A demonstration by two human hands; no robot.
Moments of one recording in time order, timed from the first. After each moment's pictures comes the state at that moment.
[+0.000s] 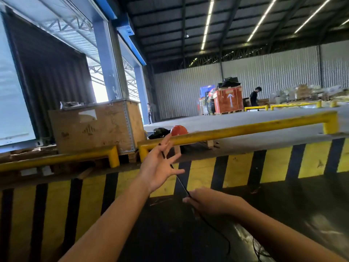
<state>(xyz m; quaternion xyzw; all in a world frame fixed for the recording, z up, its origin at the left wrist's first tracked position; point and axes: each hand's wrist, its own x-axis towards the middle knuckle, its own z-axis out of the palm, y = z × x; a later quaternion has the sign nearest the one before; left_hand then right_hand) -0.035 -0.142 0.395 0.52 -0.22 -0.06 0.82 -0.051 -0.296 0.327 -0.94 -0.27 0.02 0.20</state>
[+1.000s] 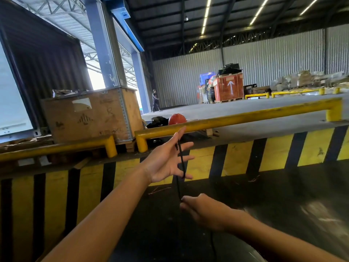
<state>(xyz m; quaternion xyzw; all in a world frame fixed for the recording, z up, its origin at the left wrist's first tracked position) -0.017 -0.161 0.391 0.62 -0.26 -0.22 0.71 -0.048 -0.306 0.281 -0.92 -0.30 0.00 0.26</state>
